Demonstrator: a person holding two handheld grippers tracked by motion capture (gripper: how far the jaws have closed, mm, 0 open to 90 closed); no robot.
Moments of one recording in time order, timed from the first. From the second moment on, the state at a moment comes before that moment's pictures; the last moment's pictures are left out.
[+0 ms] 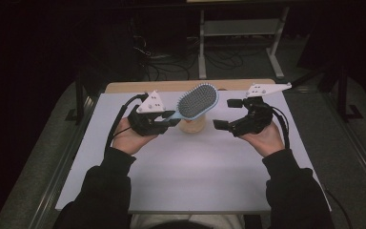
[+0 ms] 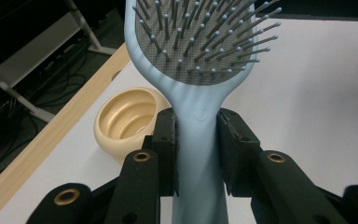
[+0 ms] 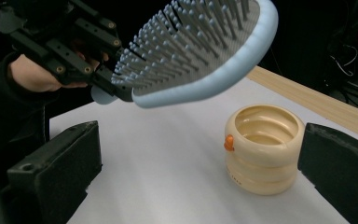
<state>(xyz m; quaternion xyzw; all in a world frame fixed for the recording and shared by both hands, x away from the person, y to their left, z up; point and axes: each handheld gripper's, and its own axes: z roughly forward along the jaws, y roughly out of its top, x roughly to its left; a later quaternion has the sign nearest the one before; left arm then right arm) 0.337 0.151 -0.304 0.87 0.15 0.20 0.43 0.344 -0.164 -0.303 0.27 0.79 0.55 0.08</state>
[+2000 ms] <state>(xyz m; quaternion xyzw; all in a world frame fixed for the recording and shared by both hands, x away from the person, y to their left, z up) 0.331 0.138 -0.311 0.84 0.15 0.25 0.46 0.383 -0.135 -0.282 0.29 0.77 0.58 -0.01</state>
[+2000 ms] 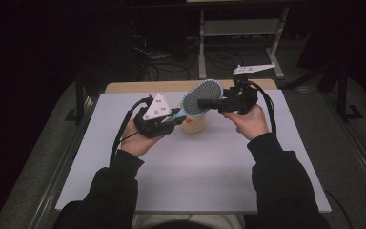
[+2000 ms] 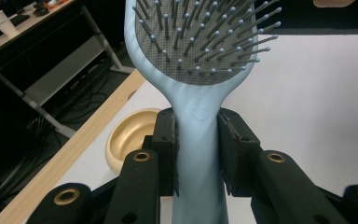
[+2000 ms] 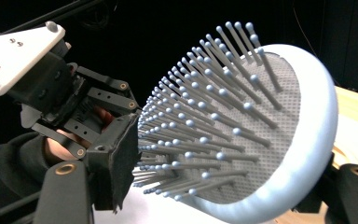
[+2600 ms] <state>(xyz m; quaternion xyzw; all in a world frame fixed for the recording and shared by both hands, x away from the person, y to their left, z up) 0.340 0.135 -0.321 0.84 0.15 0.22 0.47 0.385 -0.140 -0.278 0.30 0.75 0.59 -0.04</state>
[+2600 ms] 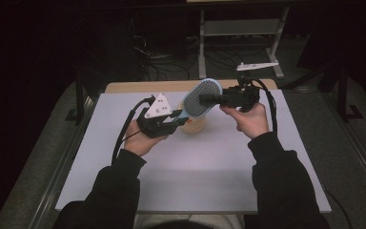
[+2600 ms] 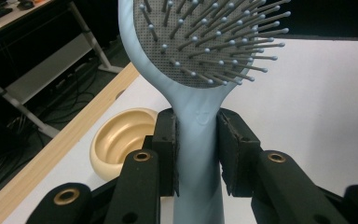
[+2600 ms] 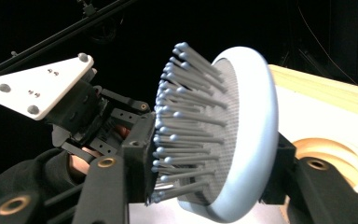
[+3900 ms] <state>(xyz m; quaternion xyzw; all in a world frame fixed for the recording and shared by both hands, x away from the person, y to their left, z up) 0.358 0.170 -0.331 0.82 0.21 0.15 0.51 0.382 -0.146 -0.261 0.31 0.77 0.55 0.01</state>
